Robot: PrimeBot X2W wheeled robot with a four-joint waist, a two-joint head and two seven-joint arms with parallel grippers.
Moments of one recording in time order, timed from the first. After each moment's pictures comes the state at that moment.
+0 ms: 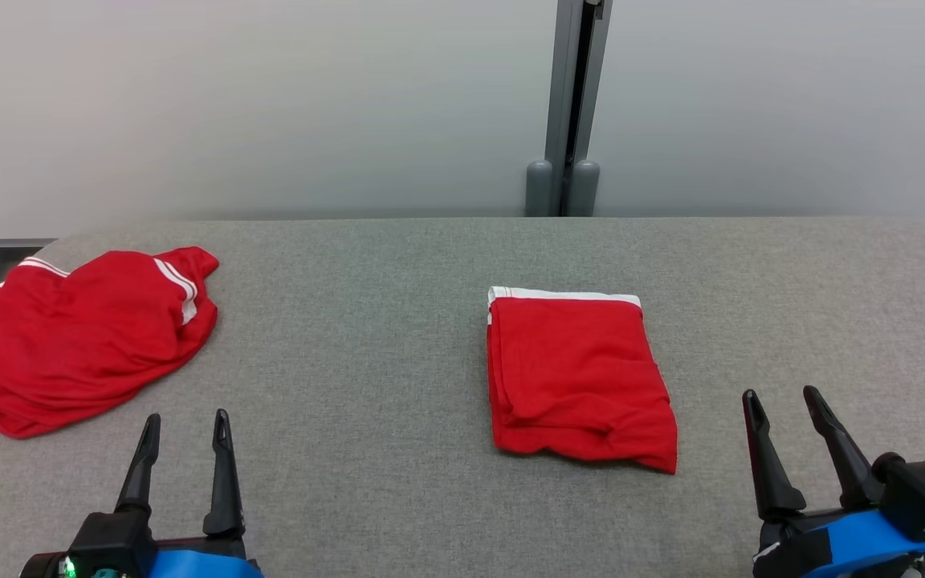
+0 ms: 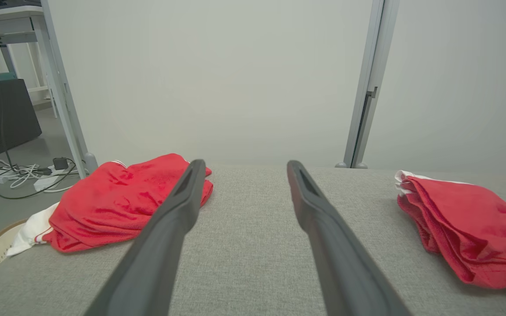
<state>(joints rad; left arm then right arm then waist) 0.06 0.09 0.00 0.14 -0.12 -0.05 -0.24 0.05 -0.05 -0.04 0.01 0.19 0.13 -0.10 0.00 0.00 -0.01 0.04</state>
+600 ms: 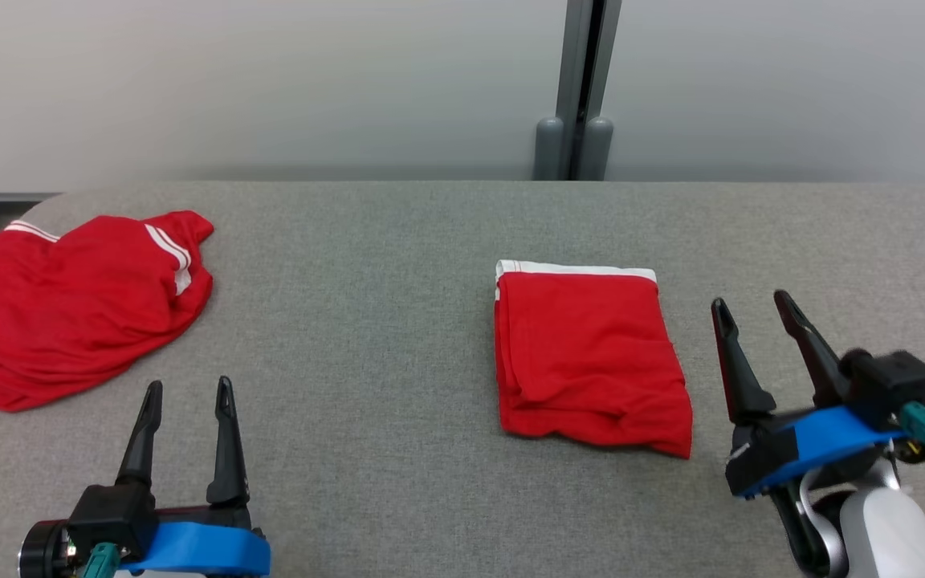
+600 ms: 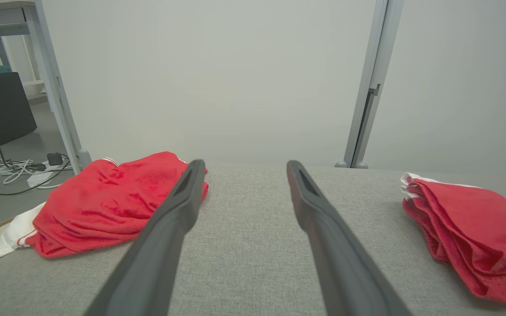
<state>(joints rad) 0.02 0.09 -0.02 0.13 -0.14 -0.04 -0.24 -0.15 -0.05 -0.02 0.09 0.15 0.13 -0.05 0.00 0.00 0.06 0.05</state>
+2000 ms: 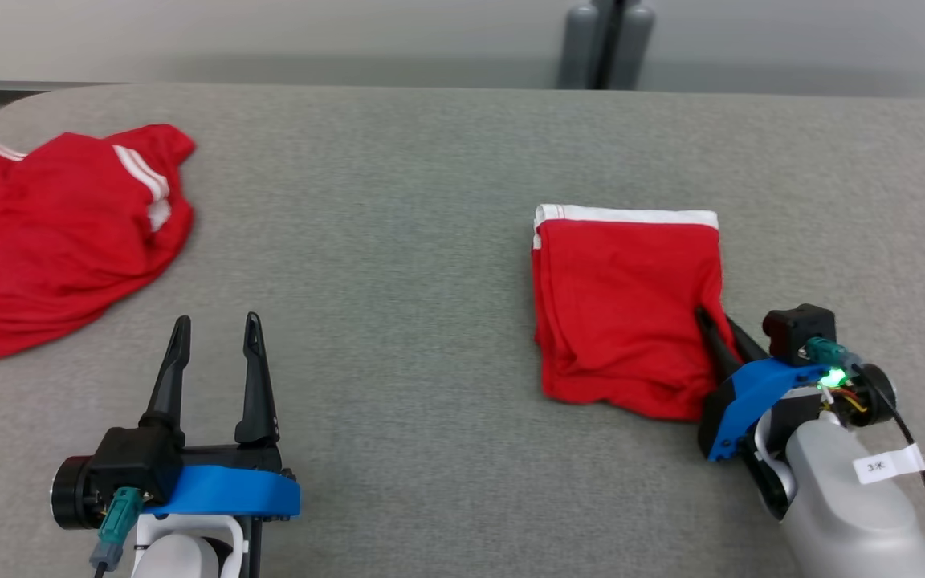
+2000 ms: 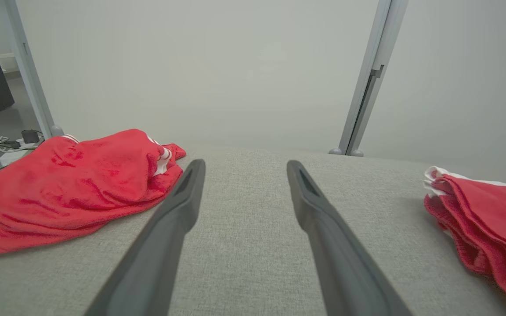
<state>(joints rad) -0.12 0.06 -0.06 0.17 -0.16 -0.03 -0.26 -0.57 -0.11 0.12 0.92 0.13 0.13 -0.20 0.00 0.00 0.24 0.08</state>
